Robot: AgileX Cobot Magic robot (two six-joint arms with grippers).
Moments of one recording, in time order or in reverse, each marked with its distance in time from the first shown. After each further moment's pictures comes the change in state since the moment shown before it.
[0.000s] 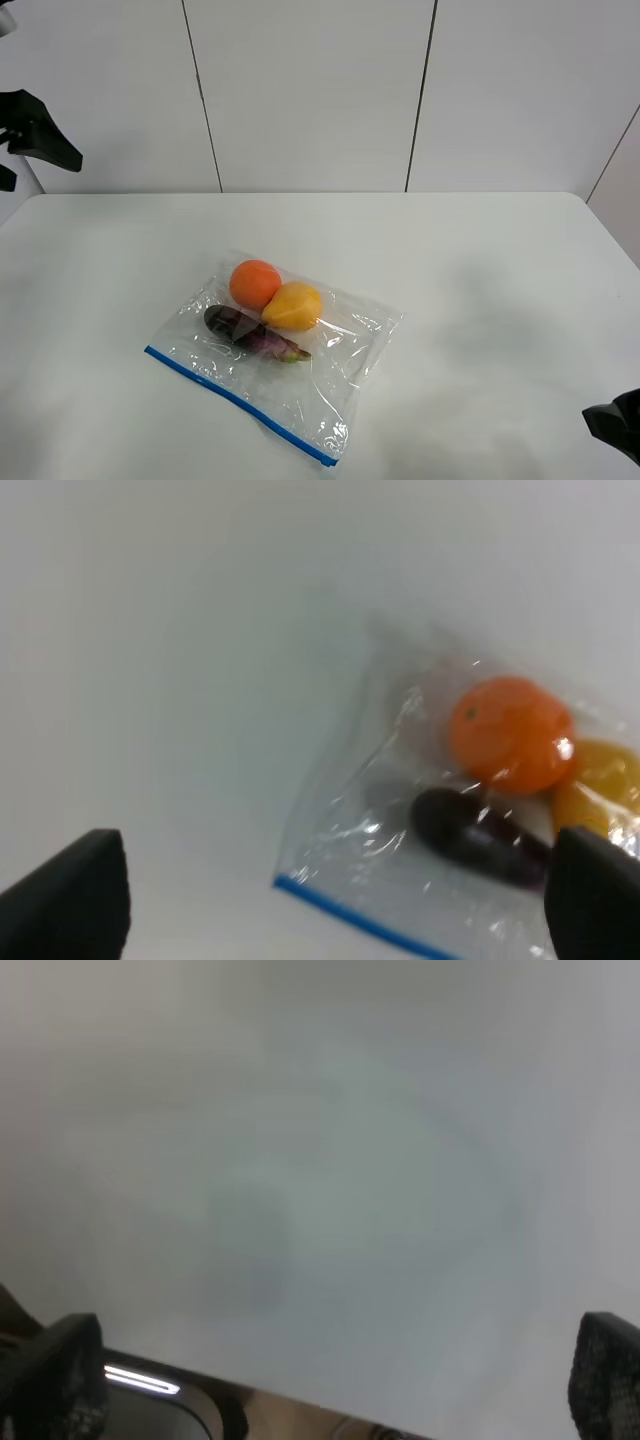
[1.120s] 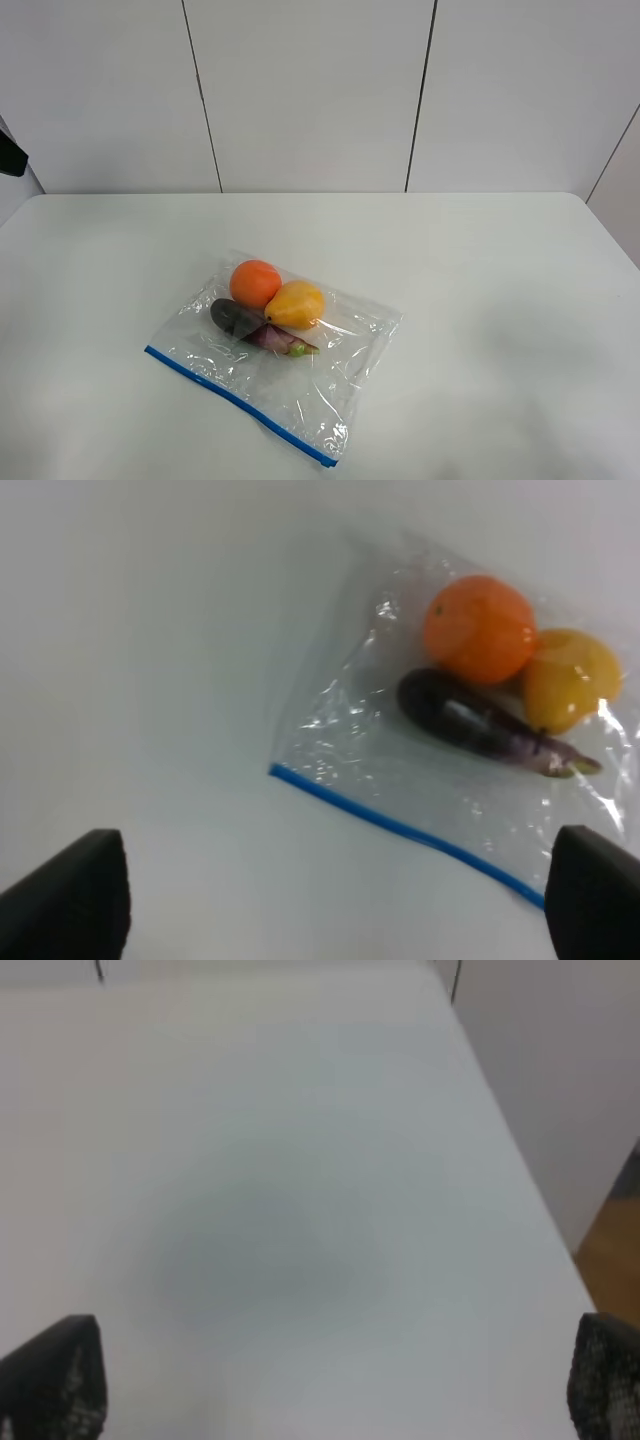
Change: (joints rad) left arm 0.000 -0.214 0.001 0.074 0.200 -0.040; right arm -0.404 -0.645 0.000 -0.001 0.004 -0.004
